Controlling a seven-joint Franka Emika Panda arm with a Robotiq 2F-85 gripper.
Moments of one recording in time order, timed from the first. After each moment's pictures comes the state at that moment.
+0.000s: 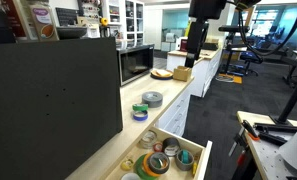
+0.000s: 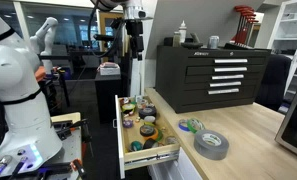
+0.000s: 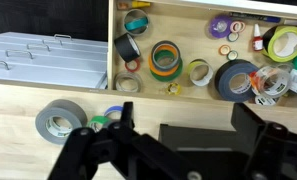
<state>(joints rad) 0.03 -0.43 0.14 -2.38 0.01 2.05 0.28</state>
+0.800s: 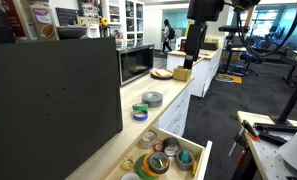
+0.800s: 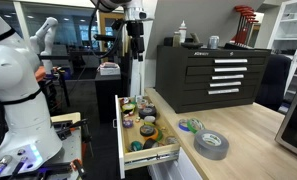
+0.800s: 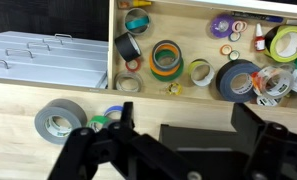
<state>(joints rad) 0.03 -0.42 0.14 -2.38 0.00 2.07 0.27</state>
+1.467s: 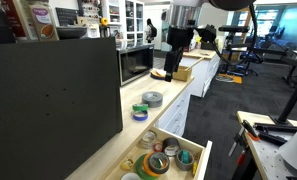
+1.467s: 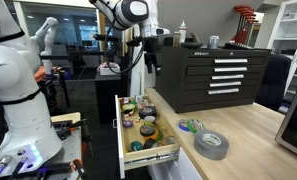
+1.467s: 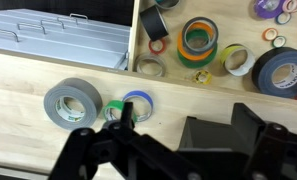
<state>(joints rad) -0.02 -0.20 0.07 -2.35 -0.14 2.28 0.20</state>
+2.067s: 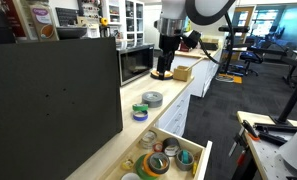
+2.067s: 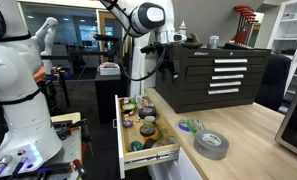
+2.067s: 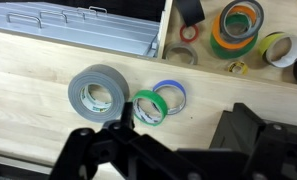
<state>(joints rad) -0.05 -0.05 -0.01 -2.25 -0.21 2.32 0.14</state>
